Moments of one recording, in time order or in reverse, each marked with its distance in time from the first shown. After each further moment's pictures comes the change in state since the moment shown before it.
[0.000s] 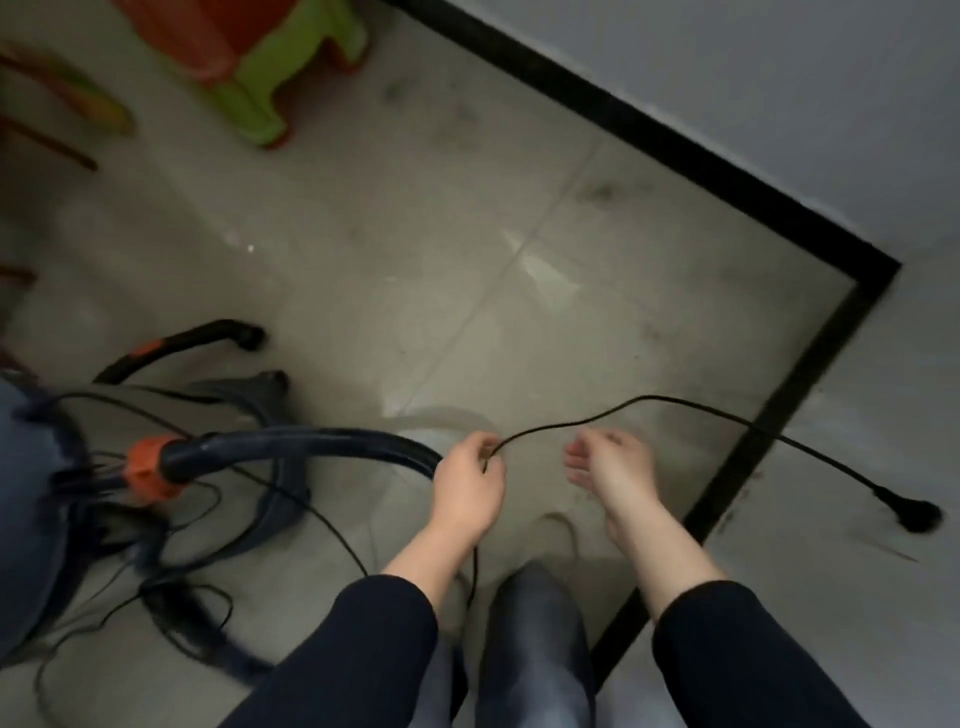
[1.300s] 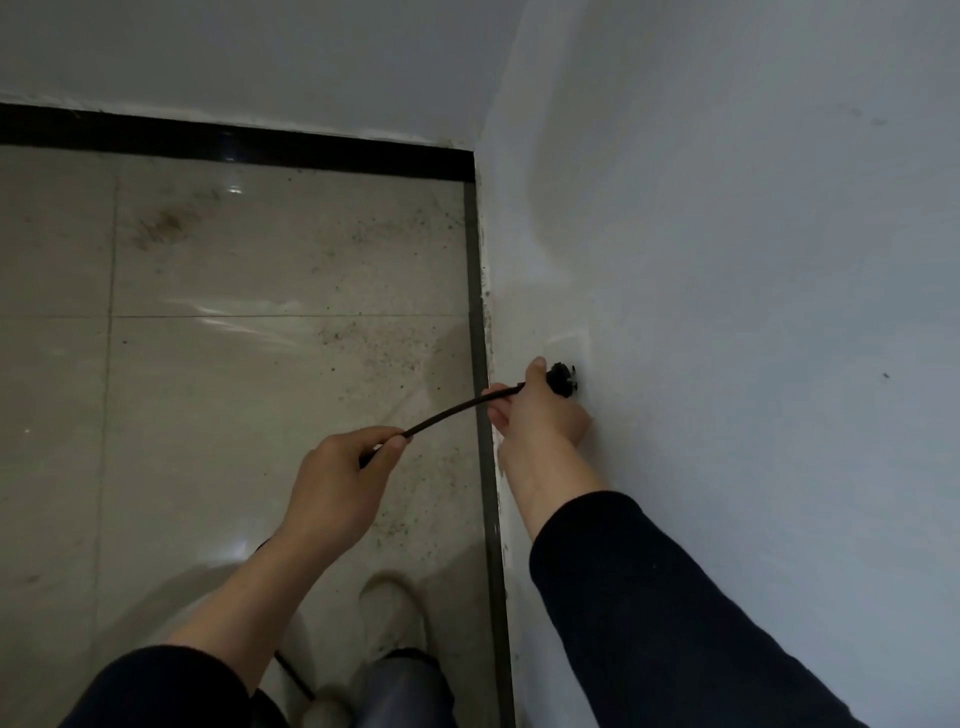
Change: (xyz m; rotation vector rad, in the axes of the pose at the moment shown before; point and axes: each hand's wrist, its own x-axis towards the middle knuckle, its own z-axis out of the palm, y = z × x) left_hand 0.040 0.130 0.179 0.256 -0.464 0.530; right_hand 0.112 0.008 -0.212 0.925 0.762 0.198
